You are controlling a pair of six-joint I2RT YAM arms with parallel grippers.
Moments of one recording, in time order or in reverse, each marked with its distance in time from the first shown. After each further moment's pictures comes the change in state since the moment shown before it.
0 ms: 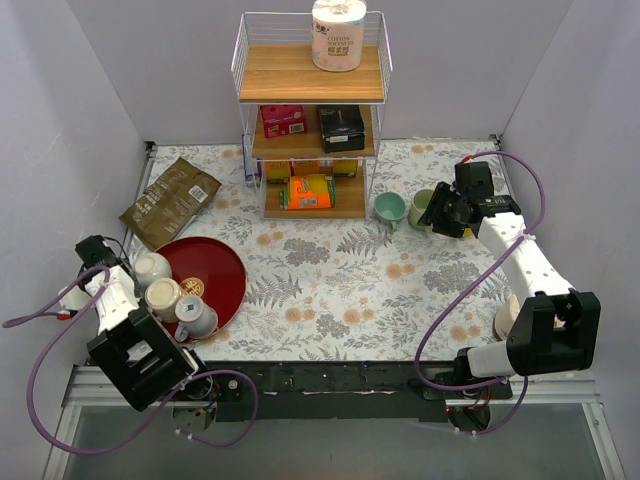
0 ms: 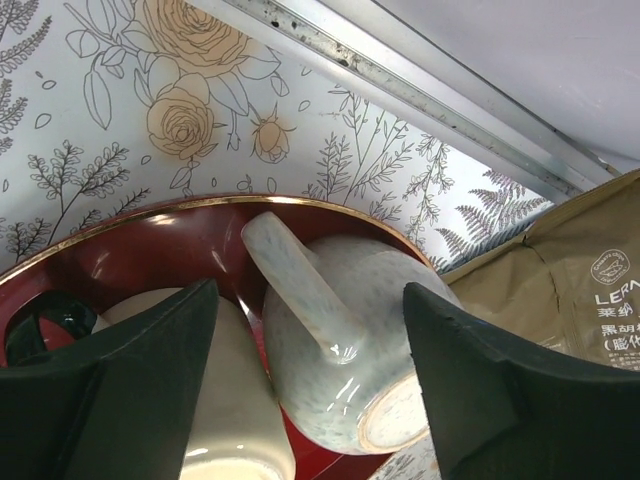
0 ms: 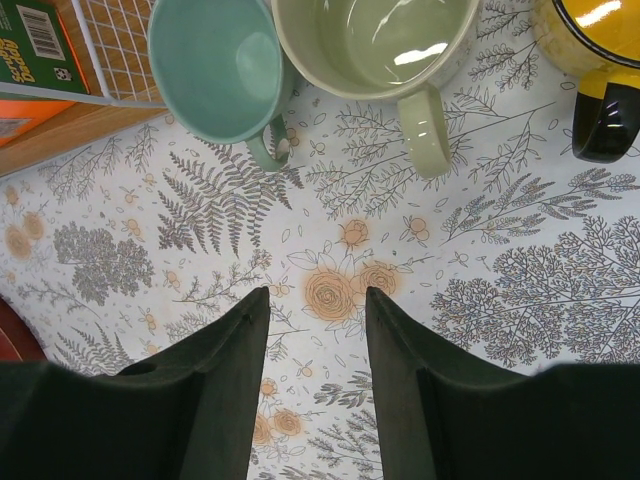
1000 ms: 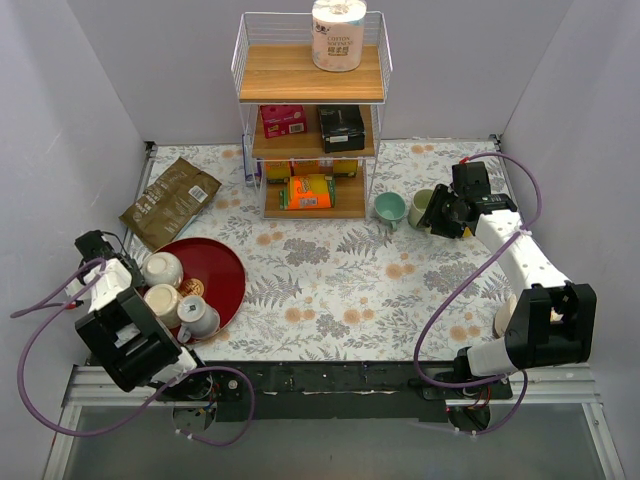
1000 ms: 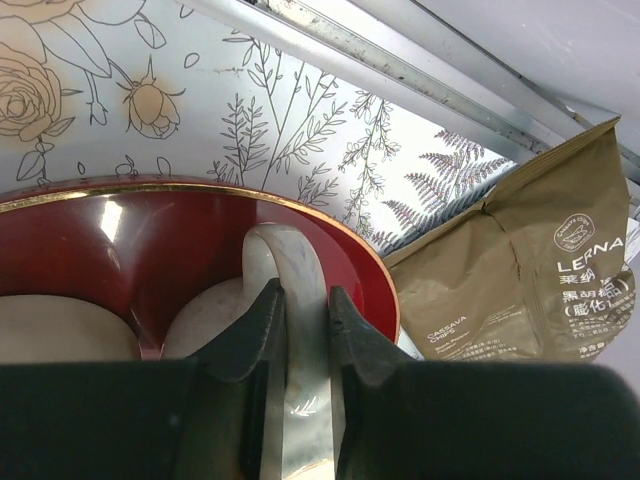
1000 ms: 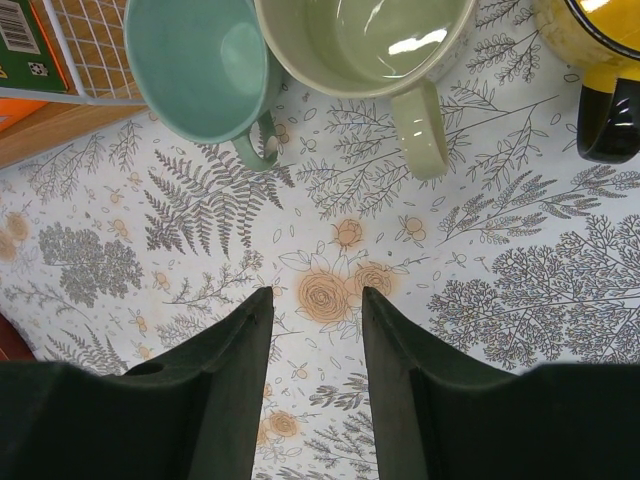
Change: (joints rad) left arm -0.001 0.126 0.015 0.167 0.139 -0.015; right arm 0.000 0.036 0.000 0.002 0.000 0.000
